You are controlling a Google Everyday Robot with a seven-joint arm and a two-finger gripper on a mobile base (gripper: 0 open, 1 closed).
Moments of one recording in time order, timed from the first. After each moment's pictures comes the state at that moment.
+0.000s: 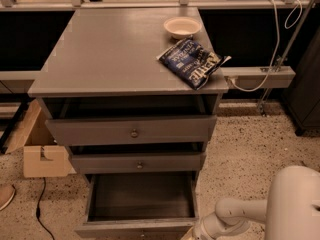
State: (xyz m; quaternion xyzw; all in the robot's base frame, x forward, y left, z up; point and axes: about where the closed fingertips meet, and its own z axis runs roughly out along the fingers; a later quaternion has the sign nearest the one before) arm 0.359 -0.105 0.219 -0.44 0.83 0.35 0.08
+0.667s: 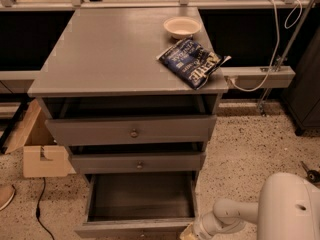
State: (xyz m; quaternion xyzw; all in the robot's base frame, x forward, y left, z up) arm 0.395 -0.114 0.163 -0.47 0.82 0.31 0.12
